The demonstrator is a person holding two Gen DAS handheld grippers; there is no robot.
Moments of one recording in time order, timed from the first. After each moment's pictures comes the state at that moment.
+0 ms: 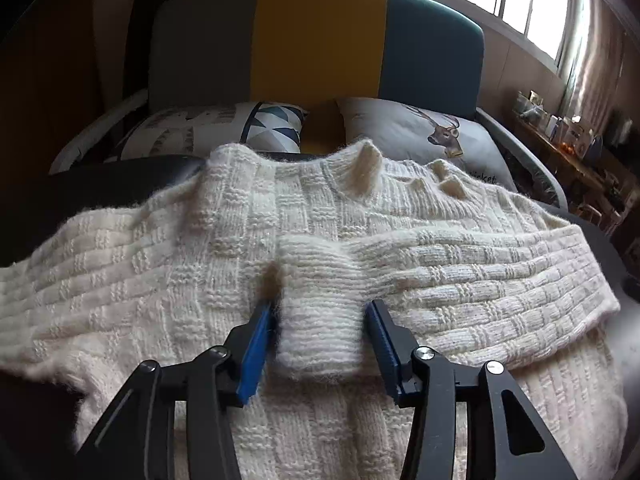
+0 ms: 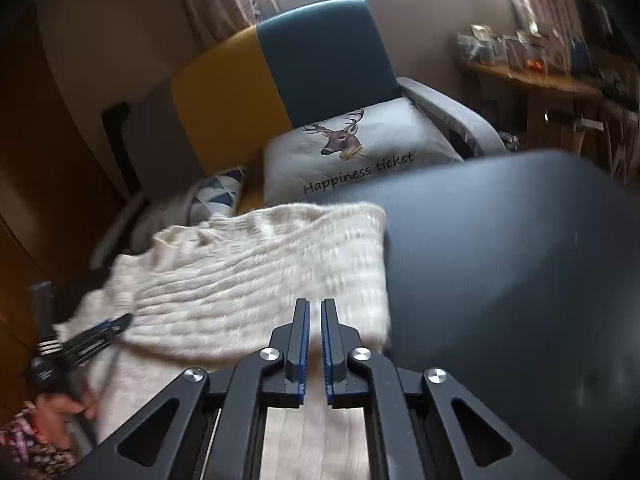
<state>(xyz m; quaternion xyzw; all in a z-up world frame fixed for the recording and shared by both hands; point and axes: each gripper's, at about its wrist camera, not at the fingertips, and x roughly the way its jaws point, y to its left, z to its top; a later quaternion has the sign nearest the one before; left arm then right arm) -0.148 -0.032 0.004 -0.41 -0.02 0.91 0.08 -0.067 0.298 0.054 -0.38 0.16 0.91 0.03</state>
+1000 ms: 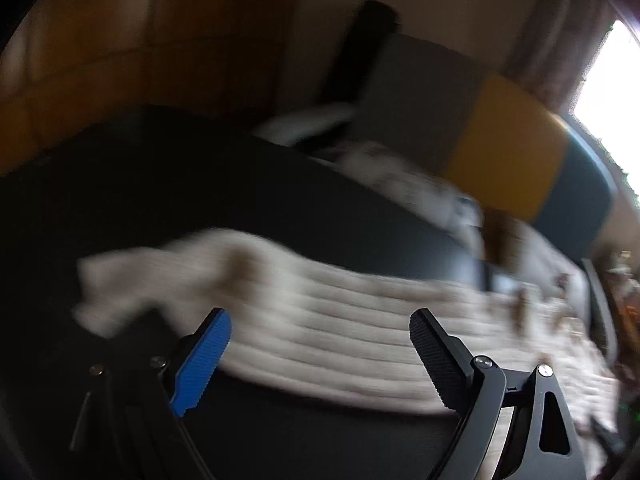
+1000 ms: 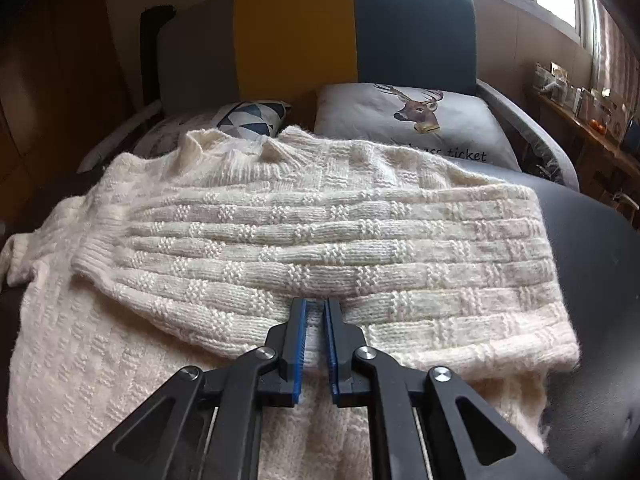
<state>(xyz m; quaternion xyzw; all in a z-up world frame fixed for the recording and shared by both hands) -0.064 -0.339 0.040 -0.35 -0.16 0.91 -0.17 -0.116 0.177 0.007 -0.42 0.05 0.91 -0.01</state>
